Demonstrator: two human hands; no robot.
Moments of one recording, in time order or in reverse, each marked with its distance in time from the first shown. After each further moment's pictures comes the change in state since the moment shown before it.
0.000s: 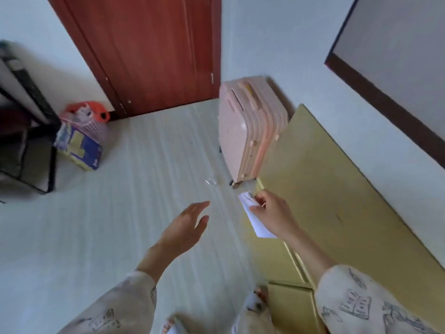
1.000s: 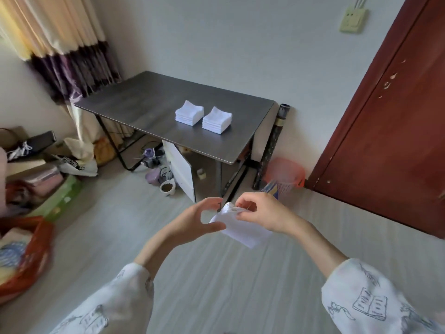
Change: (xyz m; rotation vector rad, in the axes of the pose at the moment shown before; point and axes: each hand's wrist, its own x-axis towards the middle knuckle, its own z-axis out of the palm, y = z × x) left_hand -0.253 -0.513 -0.526 -0.320 0.548 -0.486; right_hand 0.001 -0.734 0.477 -0.220 -0.806 -1.045
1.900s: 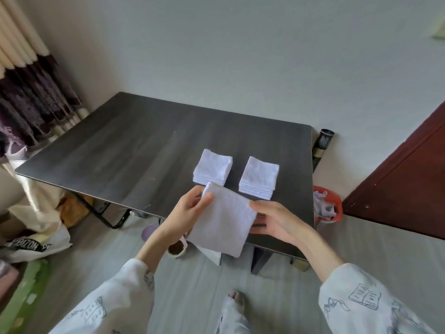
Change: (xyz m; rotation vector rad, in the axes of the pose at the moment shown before) left_hand 0.383 -0.218 -0.360 -0.463 0.000 -0.012; right_hand 0.524 -0.029 -0.011 1.043 0.049 0.371
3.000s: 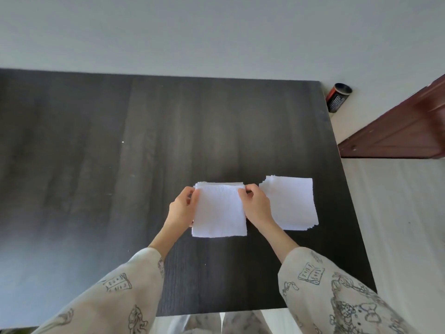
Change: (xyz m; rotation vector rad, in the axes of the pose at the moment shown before) left_hand 0.341 -0.122 -0.099 0.270 -0.127 -0.466; right_hand 0.333 -0.030 -0.026 -0.500 0.860 0.166
